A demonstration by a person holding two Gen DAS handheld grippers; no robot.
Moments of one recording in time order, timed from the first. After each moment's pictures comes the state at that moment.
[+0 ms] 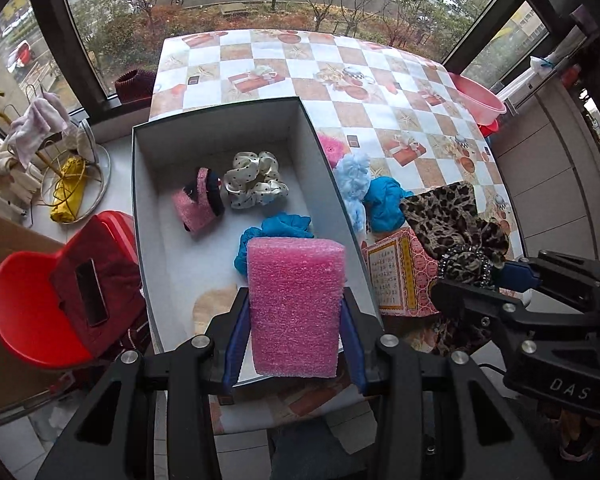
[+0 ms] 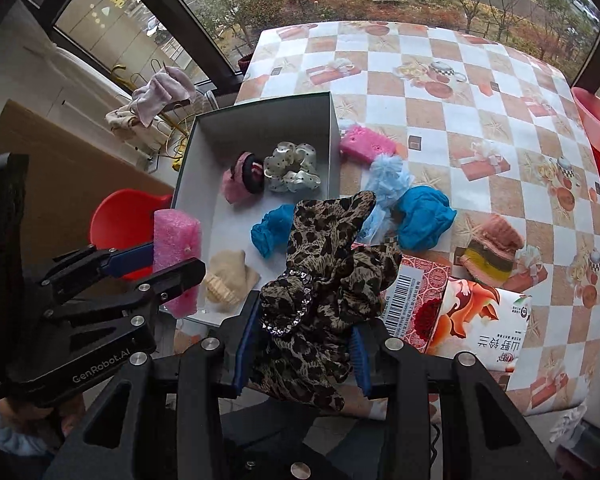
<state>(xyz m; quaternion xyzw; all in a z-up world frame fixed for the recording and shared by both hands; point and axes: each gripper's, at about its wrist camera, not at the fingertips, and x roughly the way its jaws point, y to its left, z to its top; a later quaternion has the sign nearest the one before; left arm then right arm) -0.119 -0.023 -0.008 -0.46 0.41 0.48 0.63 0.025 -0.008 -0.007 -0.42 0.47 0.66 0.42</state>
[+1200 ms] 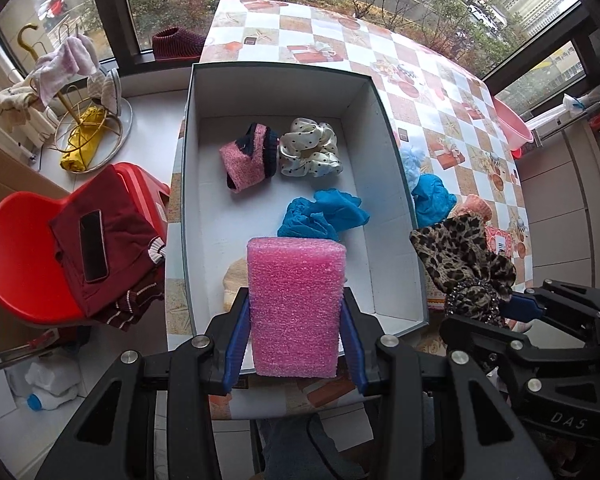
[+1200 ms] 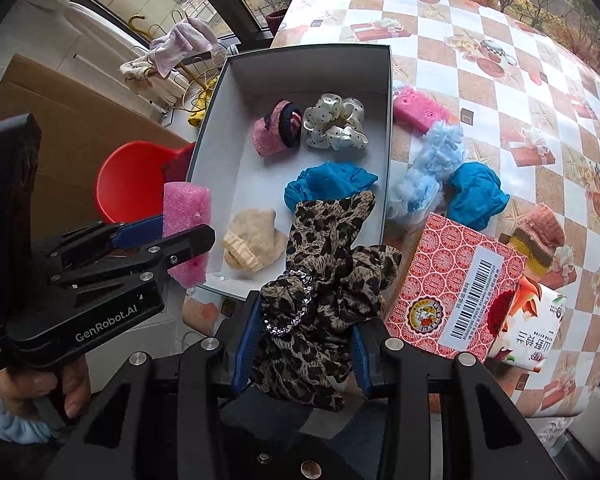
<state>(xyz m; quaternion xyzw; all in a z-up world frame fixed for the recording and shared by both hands) -0.173 -0.034 -0.043 -0.52 0.38 0.50 0.57 -0.019 -0.012 -0.035 -0.47 0.47 0.65 0.36</state>
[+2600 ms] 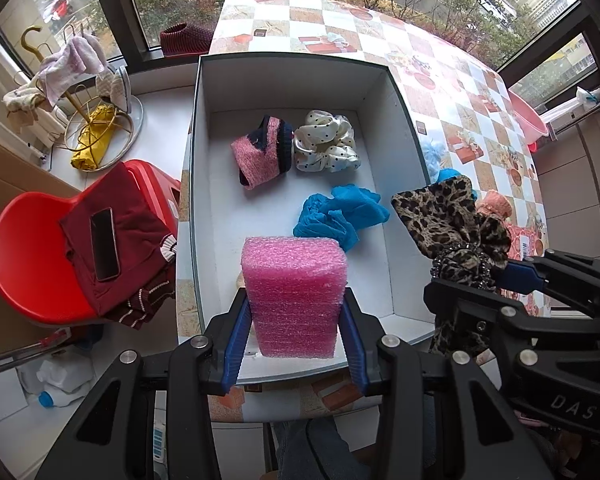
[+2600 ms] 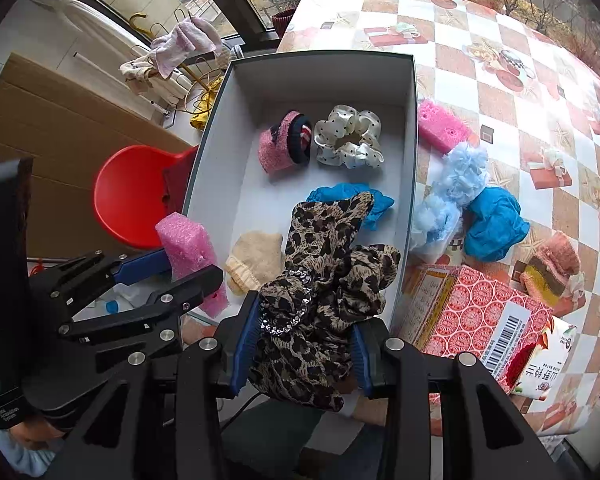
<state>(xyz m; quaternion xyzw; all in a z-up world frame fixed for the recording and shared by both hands) -0.171 -0.027 -0.054 -0.51 0.40 0.51 0.56 -0.043 0.013 -0.049 -0.47 0.47 0.66 0.35</state>
